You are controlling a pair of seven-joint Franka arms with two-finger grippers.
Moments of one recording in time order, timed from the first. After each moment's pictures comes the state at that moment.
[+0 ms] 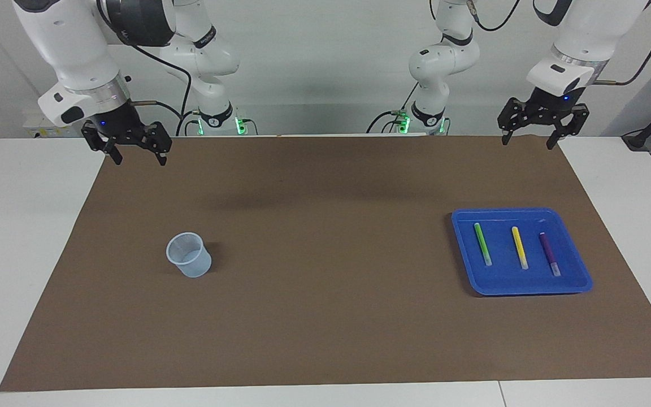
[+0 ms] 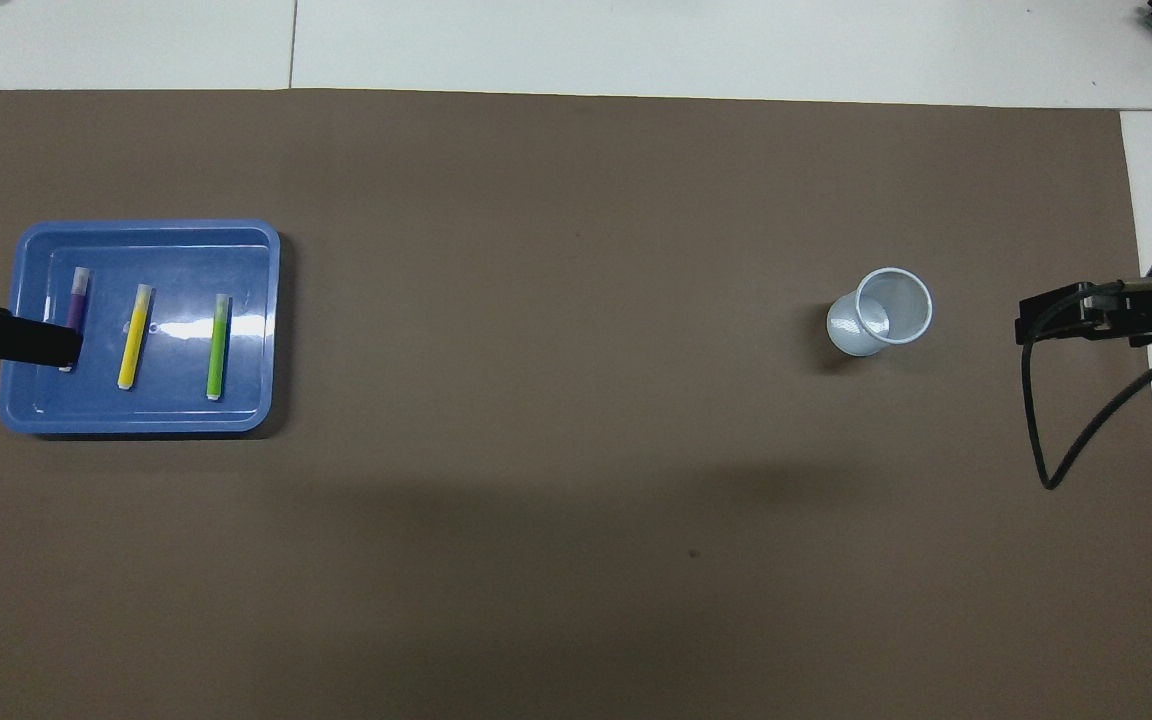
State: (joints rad) left arm 0.32 -0.11 -0.37 -1.65 -0.01 1.62 0.22; right arm 0.00 -0.02 0.00 -1.63 -0.02 1.61 0.05
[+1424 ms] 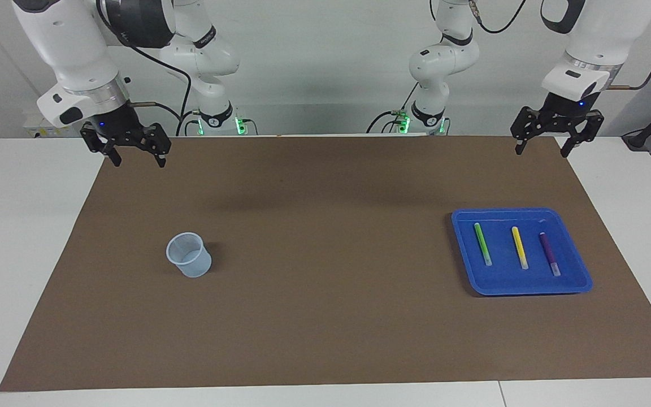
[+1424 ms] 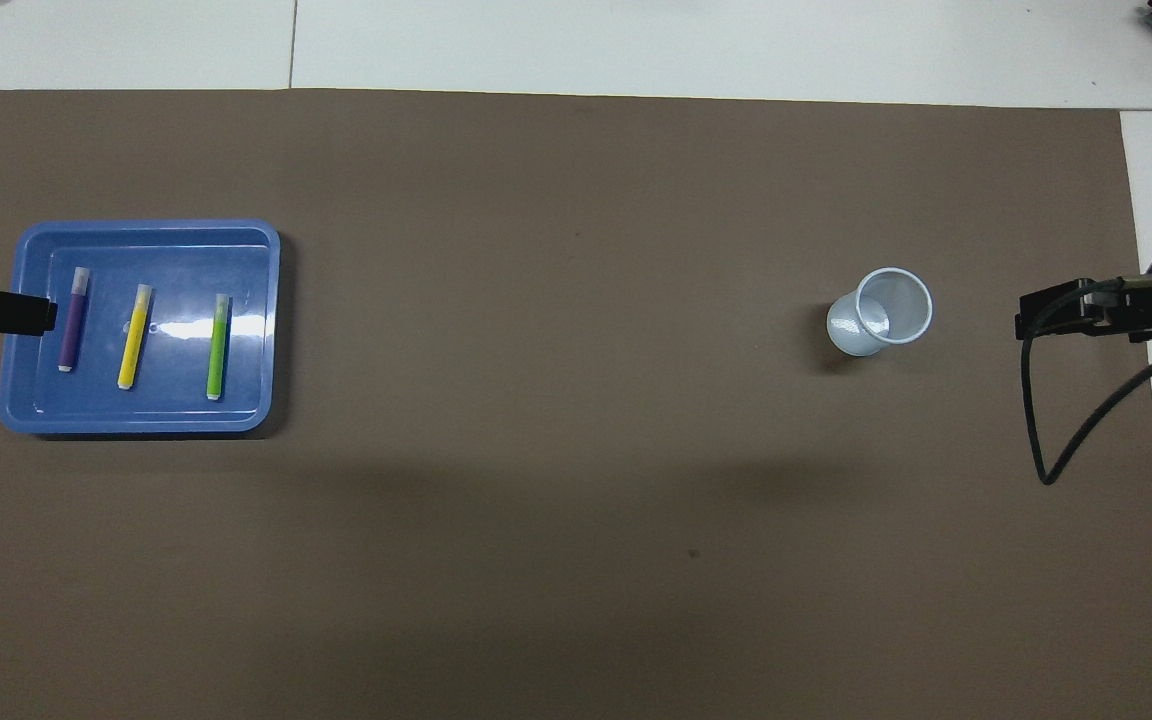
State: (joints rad) left arm 0.36 -0.10 -0.35 -1.70 0.00 1.76 0.22; right arm 0.00 -0.02 0.00 -1.64 -0.02 1.63 0.05
